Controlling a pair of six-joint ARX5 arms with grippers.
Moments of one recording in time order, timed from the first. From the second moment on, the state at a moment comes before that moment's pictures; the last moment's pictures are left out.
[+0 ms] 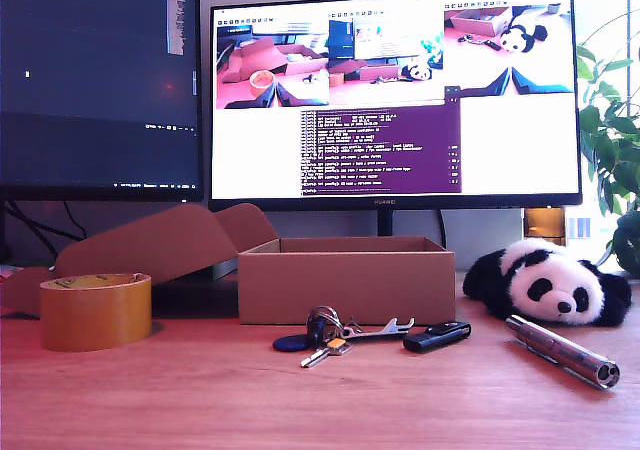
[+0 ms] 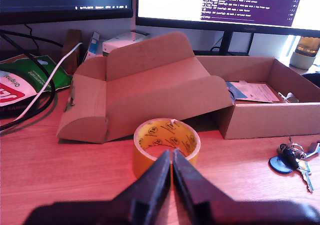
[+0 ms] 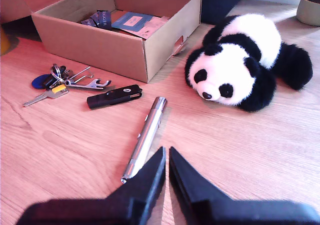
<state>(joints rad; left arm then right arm) -0.16 0.15 0.10 -0.16 0.17 -0.15 0.30 0.12 0.07 -0.35 -0.09 -0.05</state>
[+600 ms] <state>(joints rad) -0.30 0.02 0.10 -0.27 0.49 -0.22 0.30 0.12 0.07 -0.26 -0.09 0.29</state>
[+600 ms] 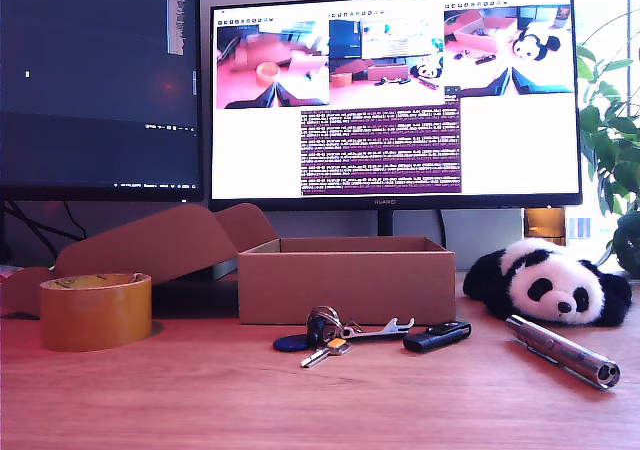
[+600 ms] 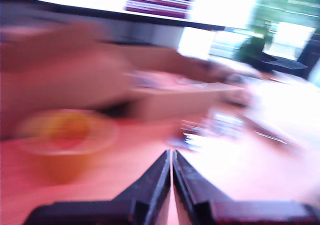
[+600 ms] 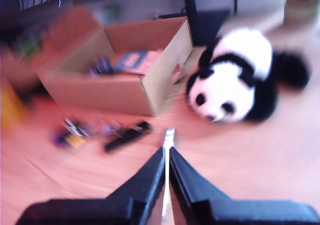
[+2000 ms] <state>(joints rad) -0.66 0.02 0.10 -0.31 0.34 -0.15 0.44 1.28 0.84 -0.84 -0.11 0.44</state>
